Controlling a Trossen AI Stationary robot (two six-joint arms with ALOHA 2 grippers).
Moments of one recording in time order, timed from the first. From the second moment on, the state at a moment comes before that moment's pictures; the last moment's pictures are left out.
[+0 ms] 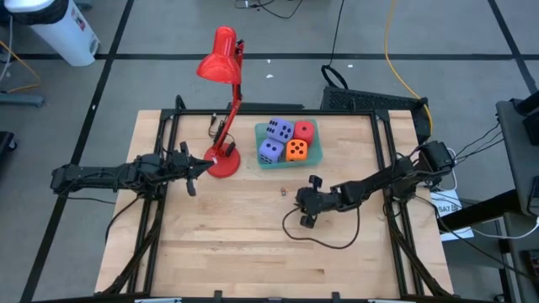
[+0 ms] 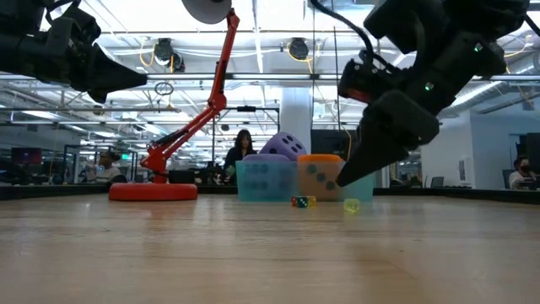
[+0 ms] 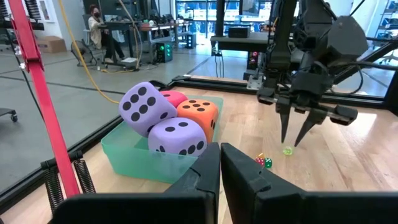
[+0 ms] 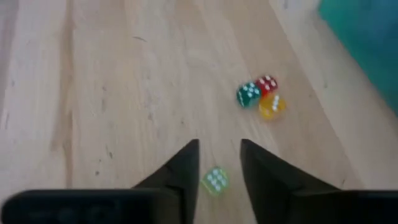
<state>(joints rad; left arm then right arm) 0.05 0.25 0.12 0.06 -0.21 -0.04 0.26 1.64 0.71 0.08 0.34 0.36</state>
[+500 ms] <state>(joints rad) 0.05 0.25 0.12 0.05 -0.21 -0.03 0.27 1.64 0.59 0.16 0.34 0.32</state>
